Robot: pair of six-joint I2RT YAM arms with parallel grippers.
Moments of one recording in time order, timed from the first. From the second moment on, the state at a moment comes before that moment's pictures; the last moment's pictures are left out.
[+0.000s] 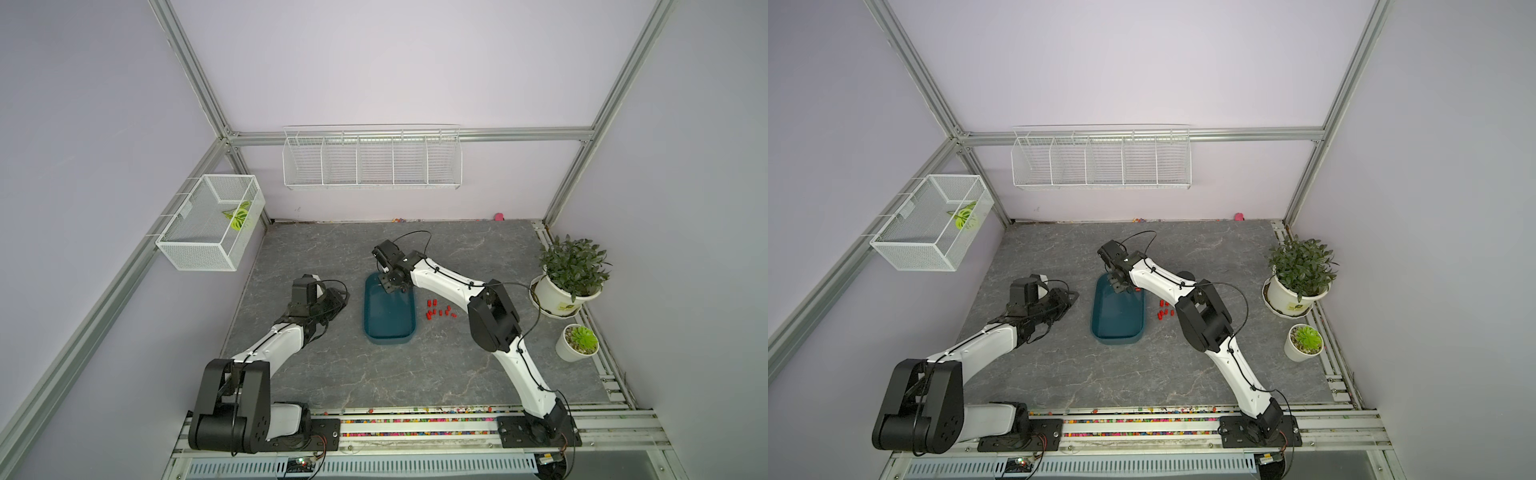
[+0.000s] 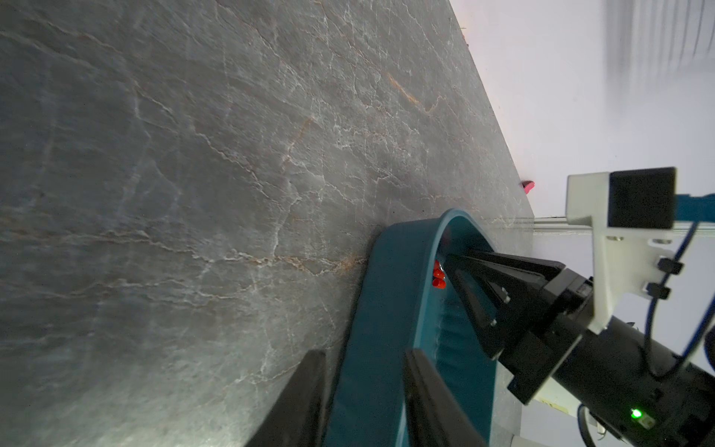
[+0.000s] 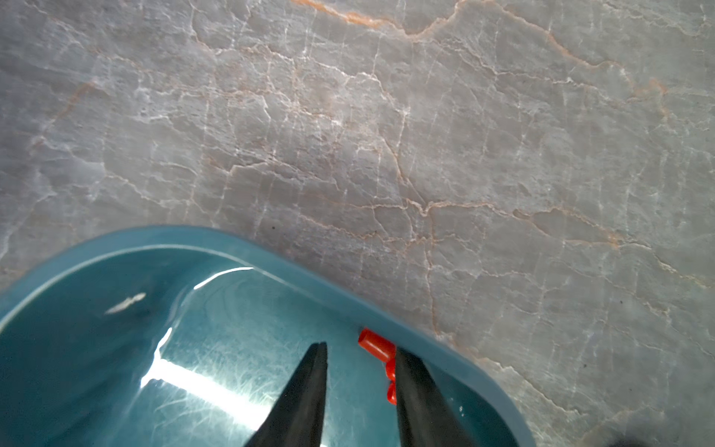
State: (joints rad) left arm -0.14 1.33 0.56 0.10 0.38 -0.86; right arm 0.77 2.40 2.08 -0.78 0.22 0.16
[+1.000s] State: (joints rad) left arm -0.14 1.33 0.56 0.10 0.38 -0.86; right arm 0.76 2.49 2.17 -0.88 0.22 0.17
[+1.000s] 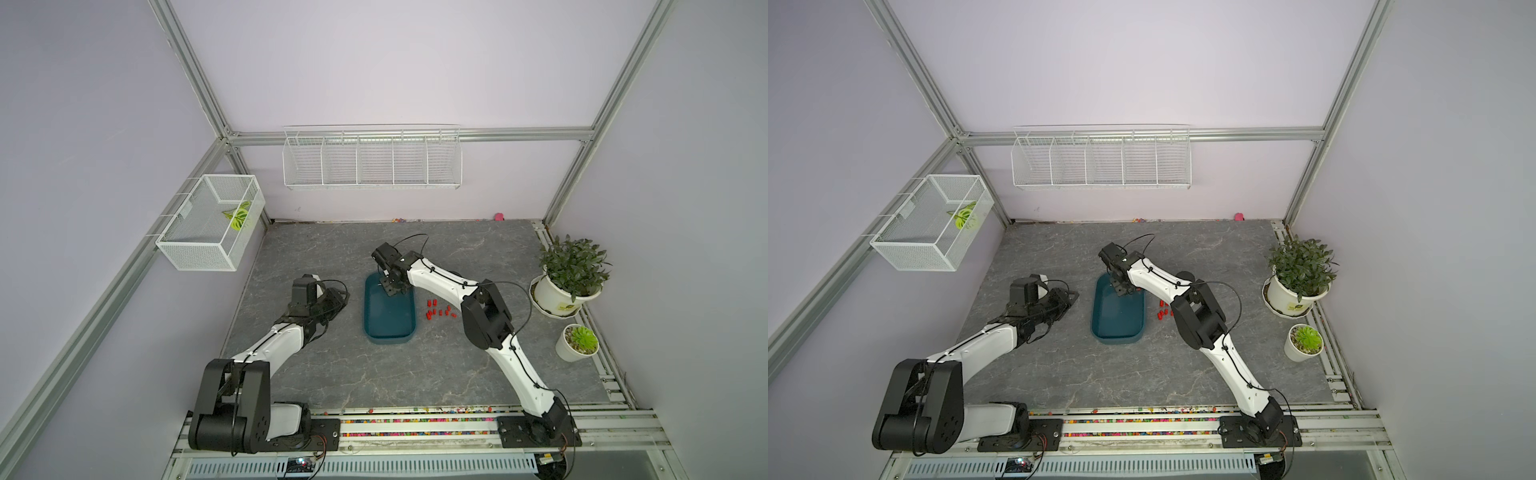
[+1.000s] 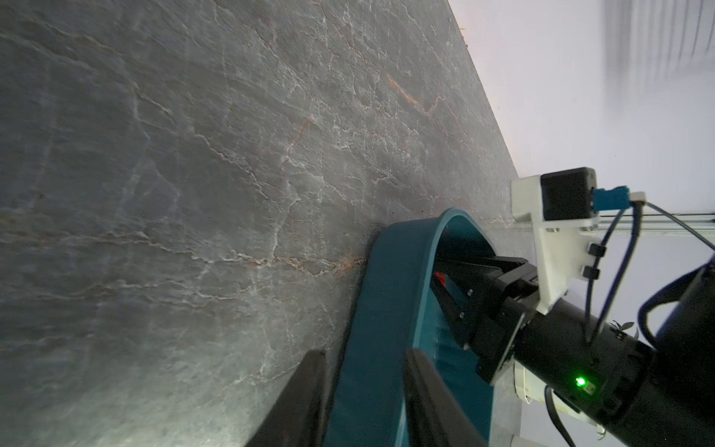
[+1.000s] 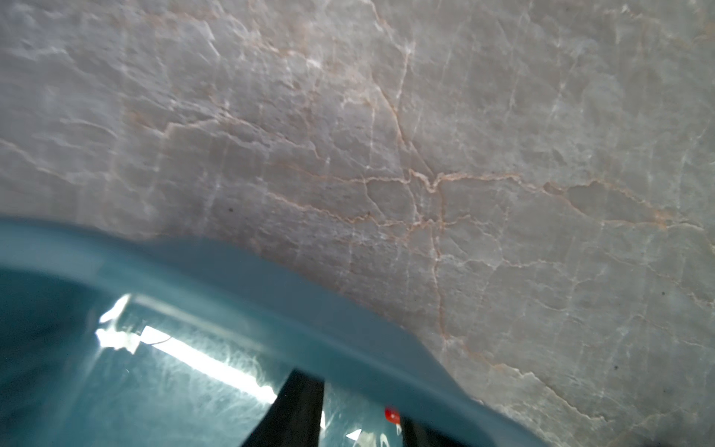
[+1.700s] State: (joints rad) left arm -0.14 1.32 0.56 0.10 0.38 -0.86; right arm 0.74 2.50 2.19 -0.89 0.19 0.20
